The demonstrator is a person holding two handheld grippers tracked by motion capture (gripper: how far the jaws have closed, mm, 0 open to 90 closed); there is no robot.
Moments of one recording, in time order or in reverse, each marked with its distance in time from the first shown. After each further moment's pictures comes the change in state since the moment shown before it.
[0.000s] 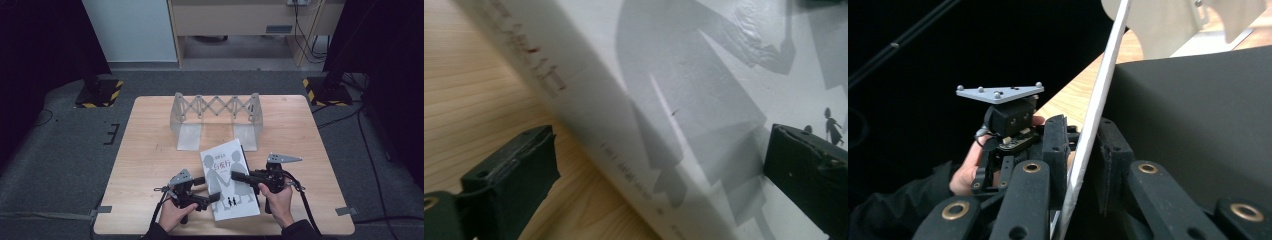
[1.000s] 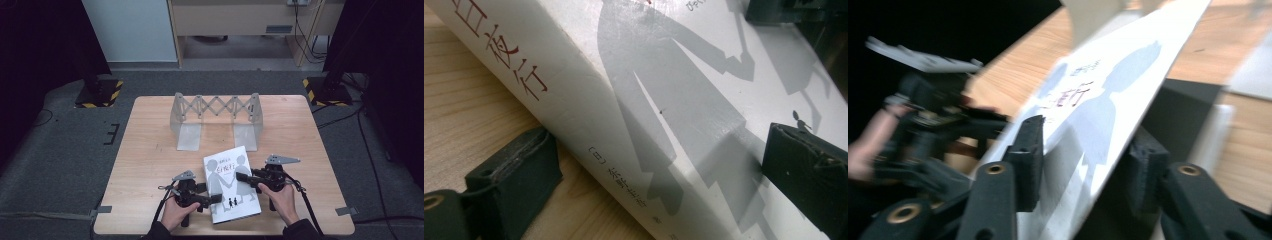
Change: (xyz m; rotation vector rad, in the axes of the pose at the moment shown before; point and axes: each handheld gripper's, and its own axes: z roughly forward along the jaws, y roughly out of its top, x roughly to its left) left arm 0.009 -0.008 0.010 0.107 0.003 -0.143; right arm -0.030 -0.014 -0.001 0.081 -0.241 -0.098
